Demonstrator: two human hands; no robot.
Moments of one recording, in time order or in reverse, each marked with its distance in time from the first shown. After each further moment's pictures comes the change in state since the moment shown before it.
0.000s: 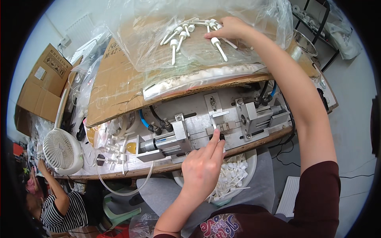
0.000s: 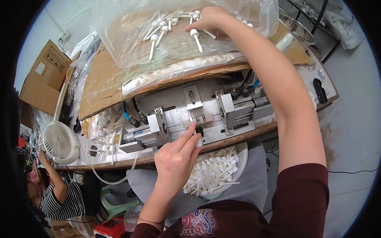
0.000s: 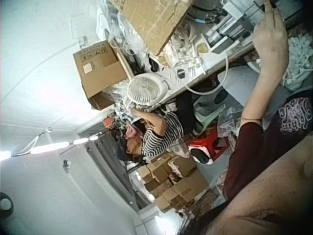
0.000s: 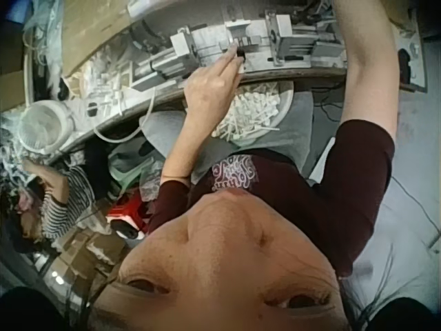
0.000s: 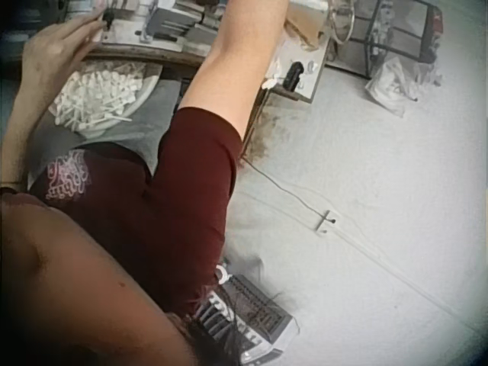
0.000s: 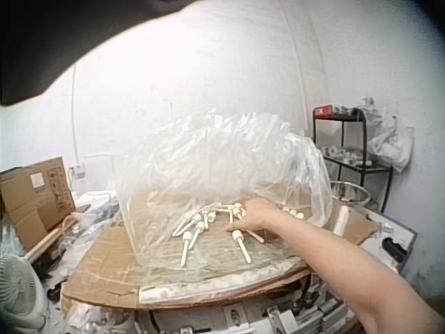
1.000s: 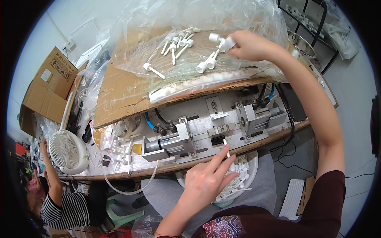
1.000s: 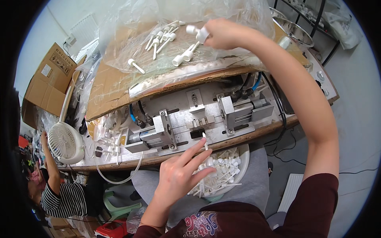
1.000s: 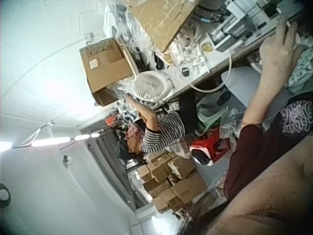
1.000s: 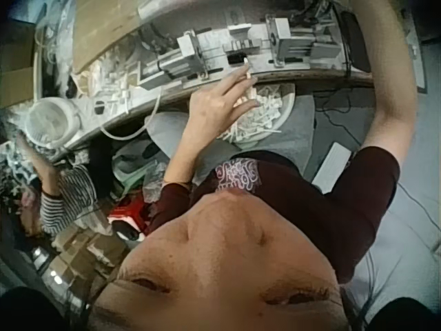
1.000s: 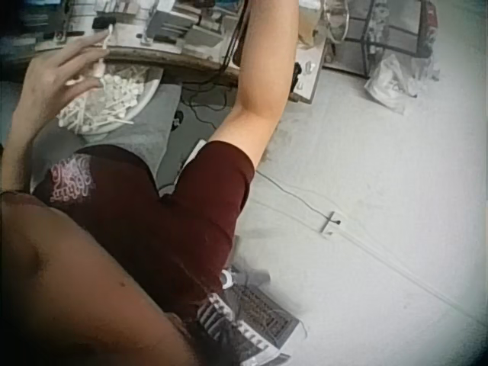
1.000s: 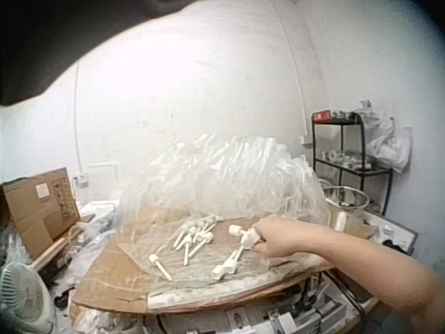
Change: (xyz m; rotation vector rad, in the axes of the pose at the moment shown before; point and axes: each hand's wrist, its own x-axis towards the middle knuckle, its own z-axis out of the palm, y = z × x) left_hand -0.012 0.014 -0.027 -0.218 -0.102 0.077; right_hand -0.097 -0.003 -0.042 0.123 -0.038 -0.154
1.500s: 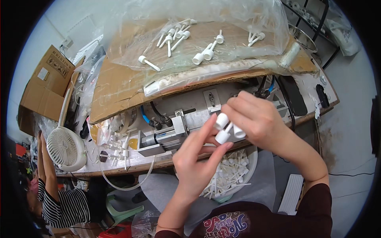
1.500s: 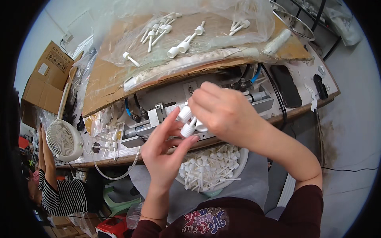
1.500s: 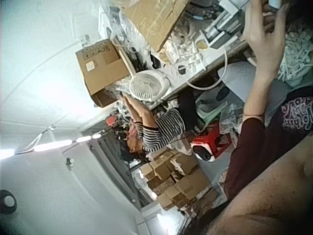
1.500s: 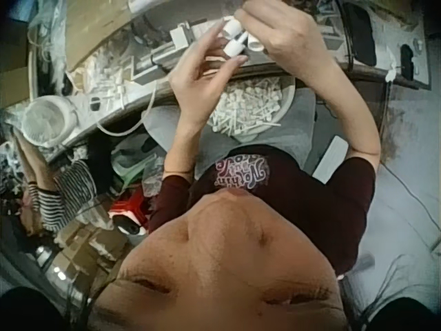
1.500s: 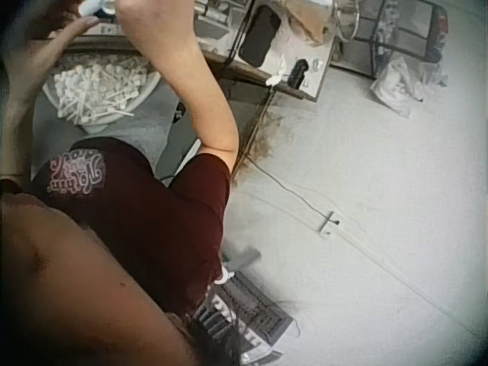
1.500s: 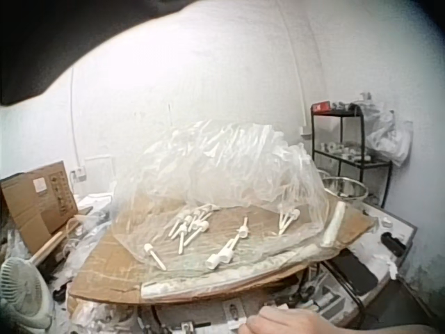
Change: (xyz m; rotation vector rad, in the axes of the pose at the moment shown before) left_hand 0.026 -0.003 0.002 -0.578 0.379 -0.248; right_hand -0.147 -0.066 0.074 -0.002 0.550 -0.669
